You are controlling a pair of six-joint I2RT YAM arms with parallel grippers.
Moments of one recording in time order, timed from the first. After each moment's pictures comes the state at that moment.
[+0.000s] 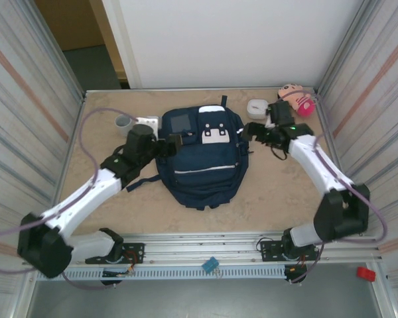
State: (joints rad) left arm -0.56 1.13 0.91 -0.24 -0.18 -0.34; right arm 0.21 1.39 1.19 -0.66 -0.03 0.41
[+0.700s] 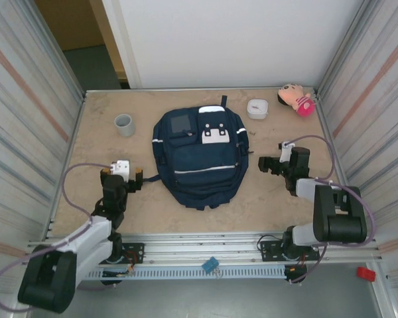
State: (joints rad) left arm -0.23 0.94 0.09 0.48 -0.33 0.08; right arm -0.06 1.42 0.42 0.38 -0.22 0.04
